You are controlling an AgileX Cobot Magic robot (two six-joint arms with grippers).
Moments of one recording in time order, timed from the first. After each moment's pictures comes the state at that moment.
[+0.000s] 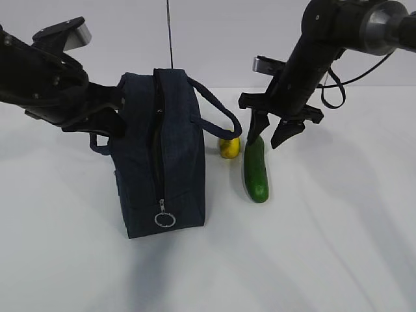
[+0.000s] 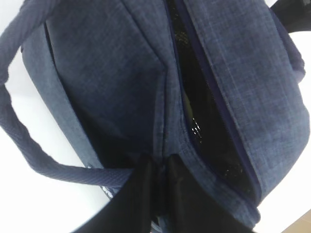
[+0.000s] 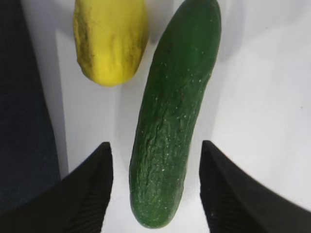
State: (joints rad) left arm -0.34 1.63 -1.11 -0.58 0.59 0.29; right arm 0.25 2.32 -2.02 0.33 1.23 0.05
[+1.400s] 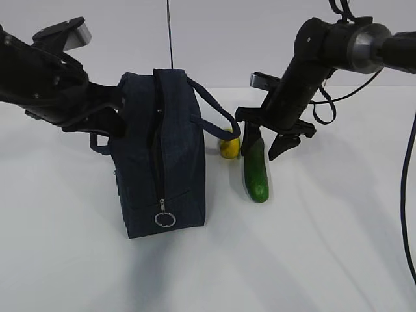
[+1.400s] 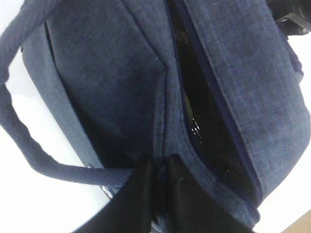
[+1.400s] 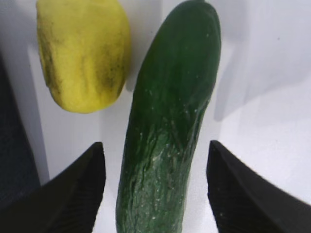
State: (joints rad) left arm -0.34 1.63 -1.11 -0.58 0.59 0.29; right arm 0.25 2.39 -2.02 0.35 1.16 0.05
